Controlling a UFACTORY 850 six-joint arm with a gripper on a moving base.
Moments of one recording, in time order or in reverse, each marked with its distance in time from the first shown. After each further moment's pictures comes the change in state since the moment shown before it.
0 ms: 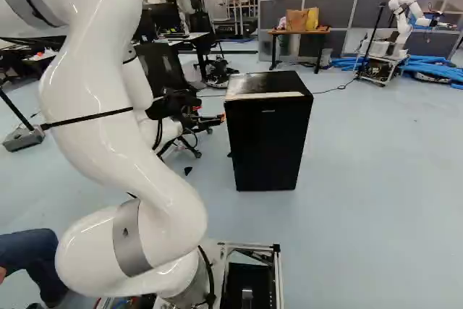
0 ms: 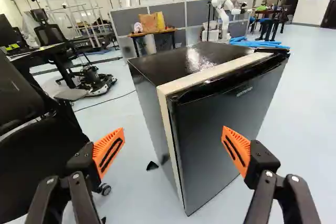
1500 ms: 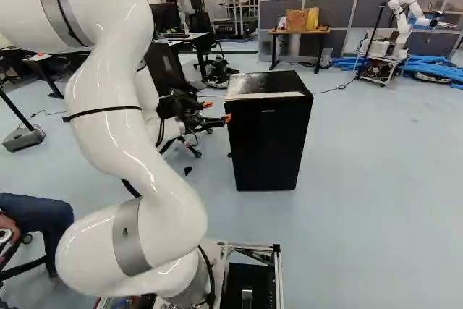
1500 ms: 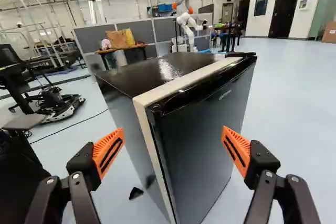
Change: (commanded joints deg) arm -0.8 -11.0 -11.2 11.3 4.2 0.0
